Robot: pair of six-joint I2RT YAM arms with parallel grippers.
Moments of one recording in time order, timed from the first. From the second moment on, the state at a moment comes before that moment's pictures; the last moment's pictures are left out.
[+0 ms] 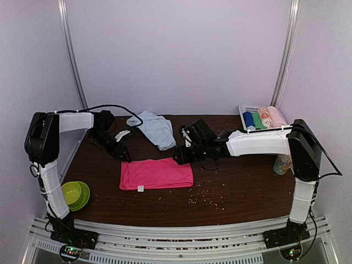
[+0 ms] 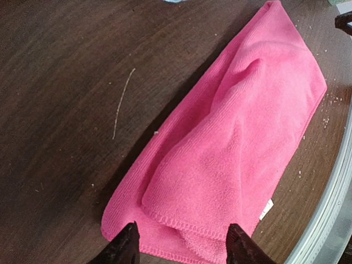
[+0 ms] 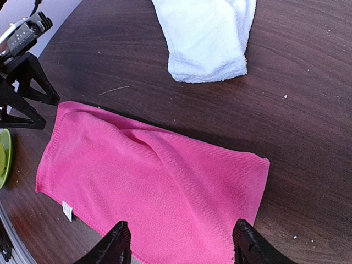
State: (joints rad) left arm -0.23 1.95 1.41 -0.87 0.56 0.45; right arm 0.86 1.92 1.37 -0.21 0.07 0.48
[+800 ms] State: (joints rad) left arm -0.26 2.02 1.41 -0.86 0.47 0.38; right arm 0.87 1.93 1.35 -0.20 0.05 0.48
